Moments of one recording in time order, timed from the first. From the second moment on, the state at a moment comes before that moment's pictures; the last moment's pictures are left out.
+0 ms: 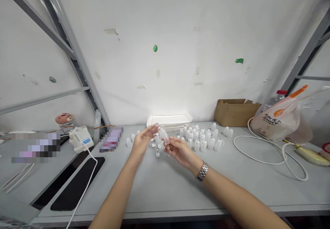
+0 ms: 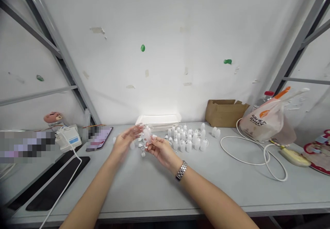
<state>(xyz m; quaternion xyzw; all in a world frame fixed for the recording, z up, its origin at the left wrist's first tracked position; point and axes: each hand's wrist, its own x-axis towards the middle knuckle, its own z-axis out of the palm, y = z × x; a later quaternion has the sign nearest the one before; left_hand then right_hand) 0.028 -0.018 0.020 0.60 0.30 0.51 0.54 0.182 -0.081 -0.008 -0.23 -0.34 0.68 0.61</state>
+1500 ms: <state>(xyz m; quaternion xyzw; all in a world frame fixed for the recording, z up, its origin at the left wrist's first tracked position) 0.047 -0.034 -0.015 0.85 0.52 0.03 -0.07 0.202 -0.070 -0.007 -0.24 -0.28 0.66 0.65</state>
